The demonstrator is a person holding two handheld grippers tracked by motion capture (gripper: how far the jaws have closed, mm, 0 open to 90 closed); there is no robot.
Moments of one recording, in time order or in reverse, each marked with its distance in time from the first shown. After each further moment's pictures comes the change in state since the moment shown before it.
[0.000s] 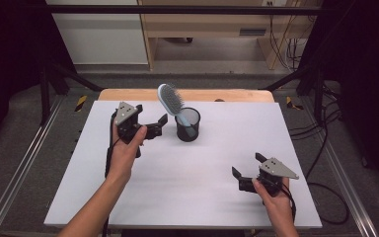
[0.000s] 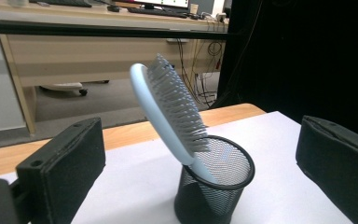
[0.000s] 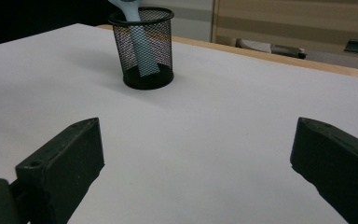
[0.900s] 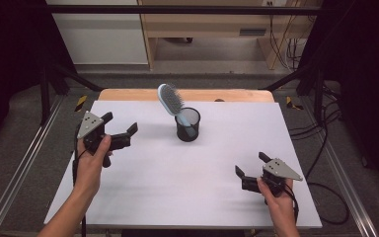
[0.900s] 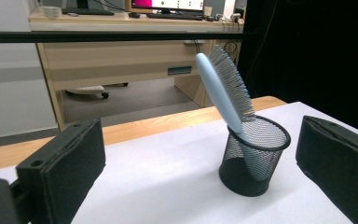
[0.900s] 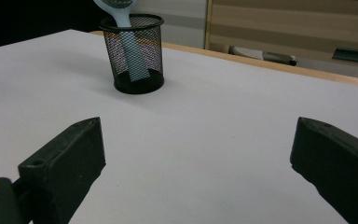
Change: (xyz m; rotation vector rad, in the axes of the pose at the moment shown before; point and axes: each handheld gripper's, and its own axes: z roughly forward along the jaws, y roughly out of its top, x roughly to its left) left arm 0.050 -0.014 -0.067 -0.016 0.049 0.033; right arm -0.006 -0.003 -0.004 -0.030 -0.025 -0.009
